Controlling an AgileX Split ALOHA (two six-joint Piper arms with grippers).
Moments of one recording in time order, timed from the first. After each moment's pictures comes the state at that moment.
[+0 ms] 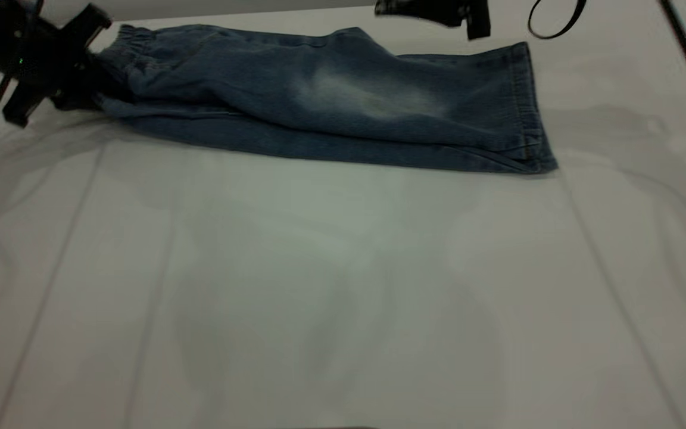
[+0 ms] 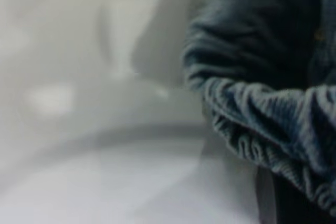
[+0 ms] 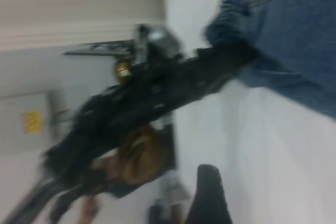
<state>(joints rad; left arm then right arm) 0.13 2.33 -1.47 -0.98 0.49 0.43 0.12 2.37 -1.55 1.69 1.06 -0.71</state>
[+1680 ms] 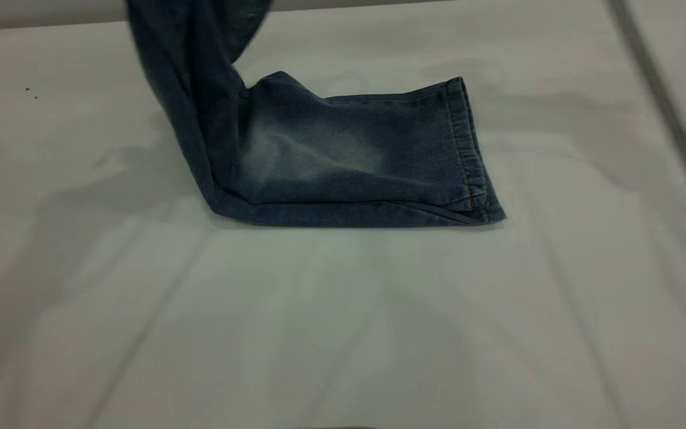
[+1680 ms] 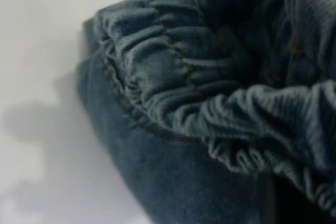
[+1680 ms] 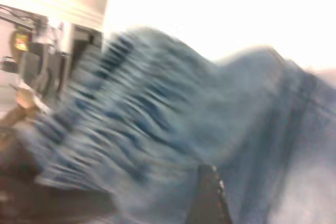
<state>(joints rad) -0.21 1.81 -1.30 -0.65 0.61 0.57 0.15 2.26 -1.75 1.36 0.95 -0.67</state>
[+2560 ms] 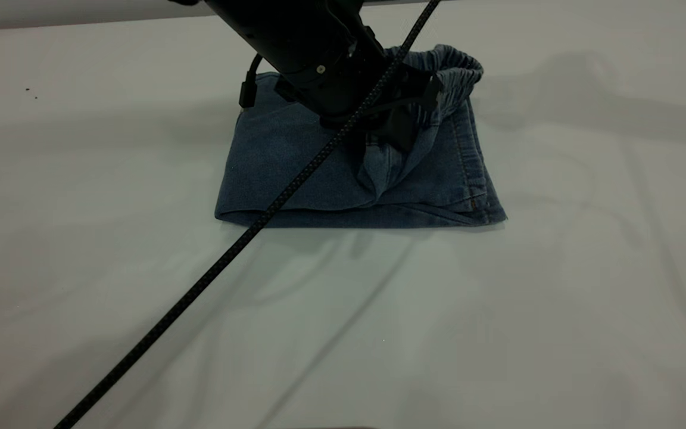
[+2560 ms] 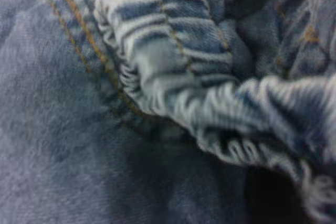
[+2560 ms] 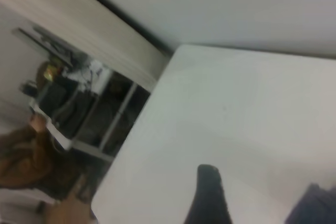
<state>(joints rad) -0.62 2.16 -1.31 -0.77 0.22 0.58 -0.02 1.95 -1.79 1.30 1.09 -0.66</state>
